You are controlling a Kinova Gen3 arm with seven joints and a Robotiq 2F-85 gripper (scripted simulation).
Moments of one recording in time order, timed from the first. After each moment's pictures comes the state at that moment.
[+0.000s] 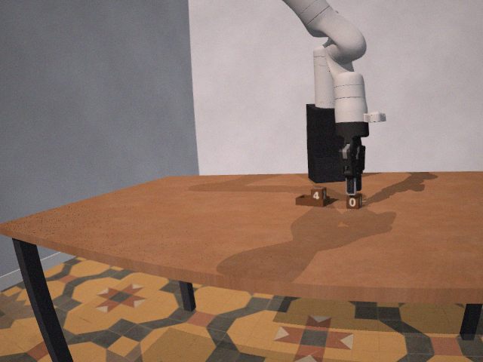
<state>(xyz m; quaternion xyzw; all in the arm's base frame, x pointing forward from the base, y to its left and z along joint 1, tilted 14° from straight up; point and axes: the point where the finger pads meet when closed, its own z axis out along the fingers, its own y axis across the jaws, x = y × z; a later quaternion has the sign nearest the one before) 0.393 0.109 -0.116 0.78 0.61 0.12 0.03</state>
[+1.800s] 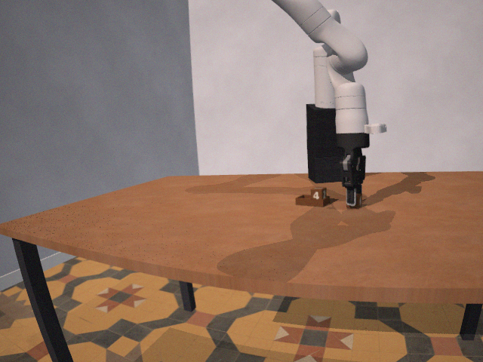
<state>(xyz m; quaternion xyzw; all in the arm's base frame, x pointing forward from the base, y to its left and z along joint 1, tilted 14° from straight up) 0.397 0.112 -0.139 0.78 0.61 0.12 0.03</state>
